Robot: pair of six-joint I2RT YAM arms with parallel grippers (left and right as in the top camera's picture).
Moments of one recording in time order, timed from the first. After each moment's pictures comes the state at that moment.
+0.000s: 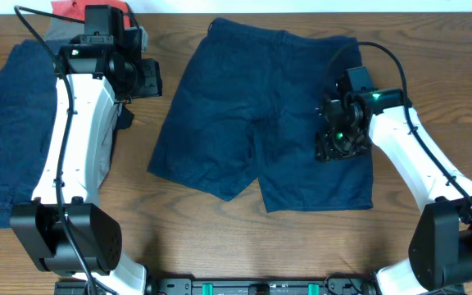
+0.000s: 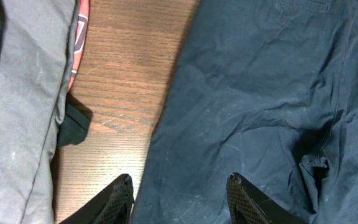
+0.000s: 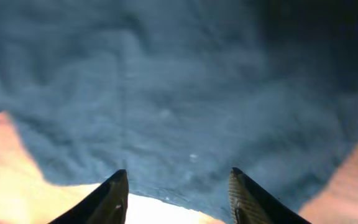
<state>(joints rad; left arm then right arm) 0.00 1.76 1.69 -1.07 0.16 -0.09 0.22 1.70 1.24 -1.06 -0.13 0.05</state>
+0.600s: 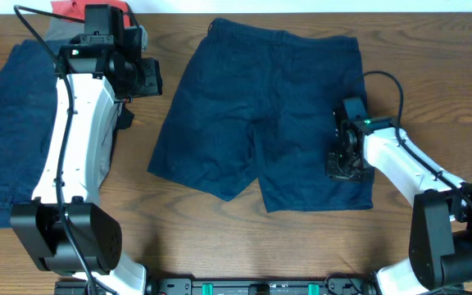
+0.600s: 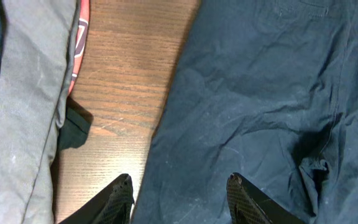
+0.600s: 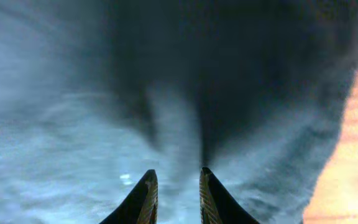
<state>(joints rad) 0.00 1.76 1.69 -1.05 0.16 -0.09 0.20 1.70 0.98 -0.86 0.04 0.40</state>
